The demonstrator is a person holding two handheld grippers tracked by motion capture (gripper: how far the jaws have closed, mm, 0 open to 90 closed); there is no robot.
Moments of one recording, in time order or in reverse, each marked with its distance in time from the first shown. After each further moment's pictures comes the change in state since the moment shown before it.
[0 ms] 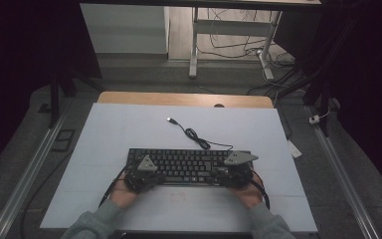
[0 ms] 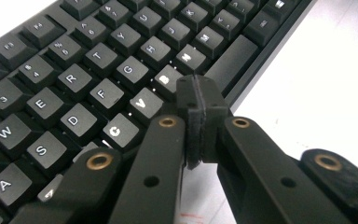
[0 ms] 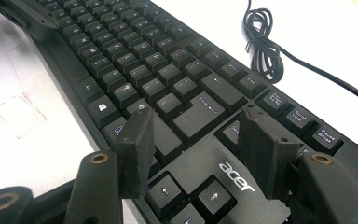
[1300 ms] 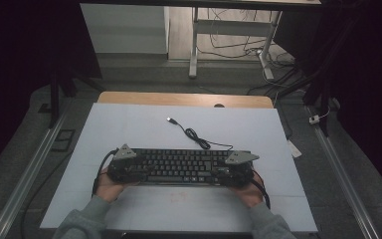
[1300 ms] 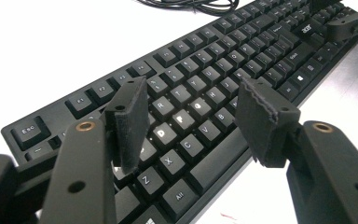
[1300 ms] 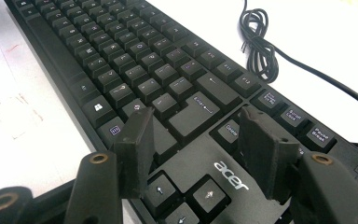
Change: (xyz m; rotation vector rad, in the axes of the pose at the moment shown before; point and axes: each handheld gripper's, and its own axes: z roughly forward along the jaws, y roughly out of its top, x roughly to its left) left arm 0.028 -0.003 -0.044 -0.187 0.079 -0.156; right arm -0.002 0.000 -0.001 -0.003 -0.004 0.005
